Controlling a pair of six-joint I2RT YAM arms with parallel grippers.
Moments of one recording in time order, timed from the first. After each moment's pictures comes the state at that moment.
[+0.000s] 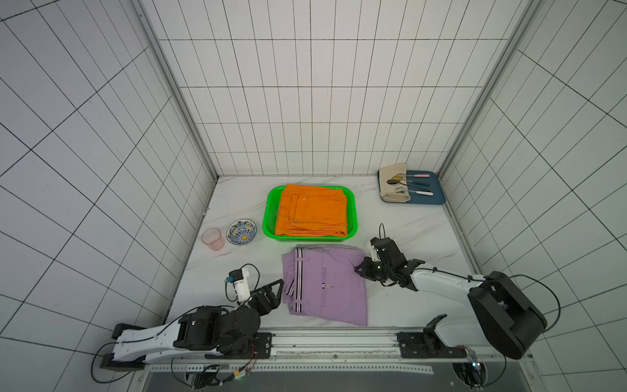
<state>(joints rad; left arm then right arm) -1.43 0.09 0.35 -0.92 -0.76 -1.40 0.69 1.35 0.49 -0.04 -0.29 0.79</state>
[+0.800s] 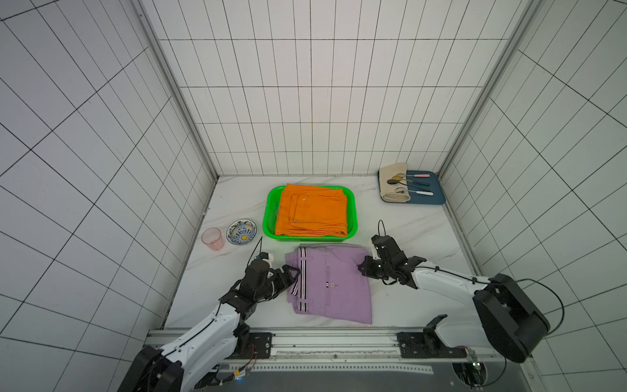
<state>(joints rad) -0.43 0.89 0.14 0.05 0.34 -1.03 0.69 1.35 0.54 -0.14 -0.21 0.71</state>
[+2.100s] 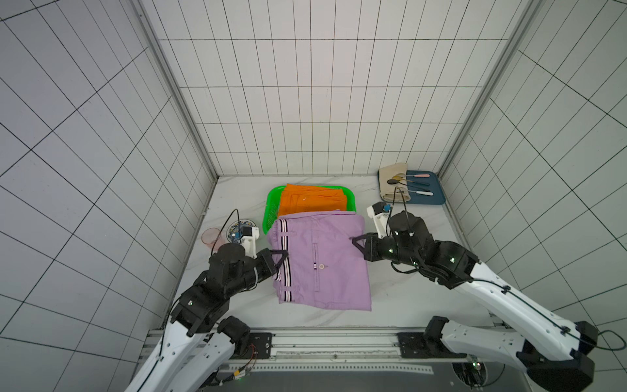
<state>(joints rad) -0.48 0.66 0.89 -0.71 0.27 -0.96 0.94 1.07 1.24 -0.73 -0.03 0.62</state>
